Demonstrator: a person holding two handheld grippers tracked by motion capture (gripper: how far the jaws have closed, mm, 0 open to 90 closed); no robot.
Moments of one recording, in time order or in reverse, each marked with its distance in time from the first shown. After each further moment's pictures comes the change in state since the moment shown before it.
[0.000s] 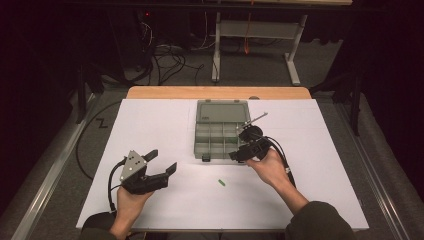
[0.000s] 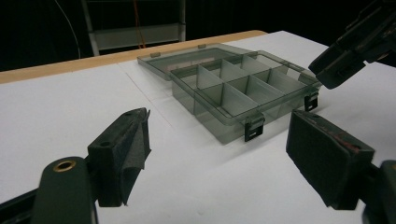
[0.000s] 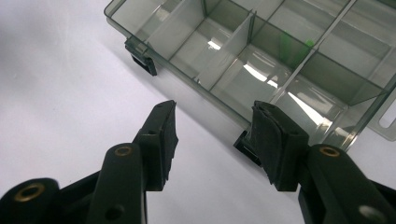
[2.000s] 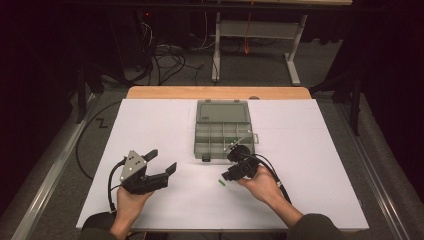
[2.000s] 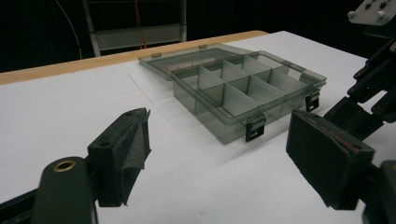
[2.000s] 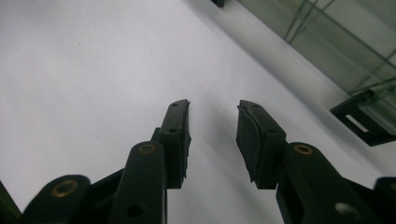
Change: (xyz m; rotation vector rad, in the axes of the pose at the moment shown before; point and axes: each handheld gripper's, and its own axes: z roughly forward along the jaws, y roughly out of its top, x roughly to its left) left arm 0.000 0.000 -0.001 -0.001 0.005 0.003; right arm 0.036 -0.025 0.032 0.129 0.067 -0.099
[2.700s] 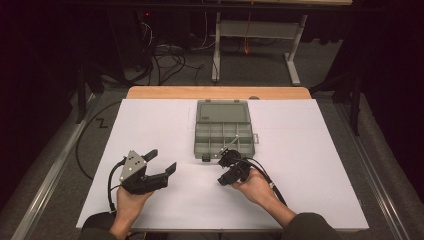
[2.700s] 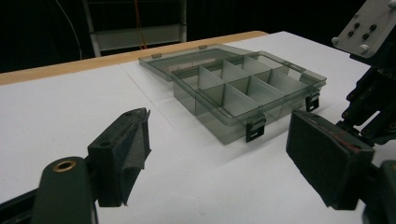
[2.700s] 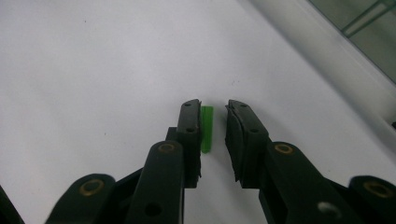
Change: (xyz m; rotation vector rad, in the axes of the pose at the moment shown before) left arm 0.000 0.000 0.000 0.000 0.000 0.000; right arm 0.013 0.006 0.019 0.073 0.016 -0.053
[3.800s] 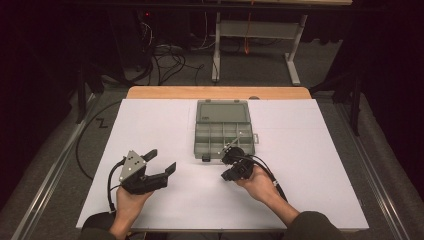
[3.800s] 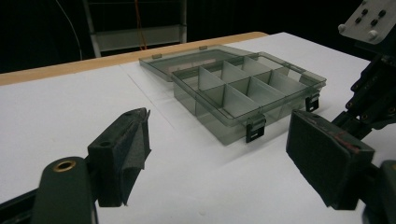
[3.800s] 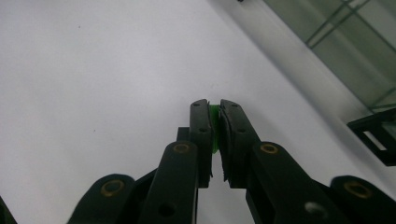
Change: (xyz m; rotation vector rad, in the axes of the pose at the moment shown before) left arm 0.000 0.000 0.000 -0.003 0.001 -0.004; right arm -0.007 -0.002 -0.013 -0.029 -0.030 -0.009
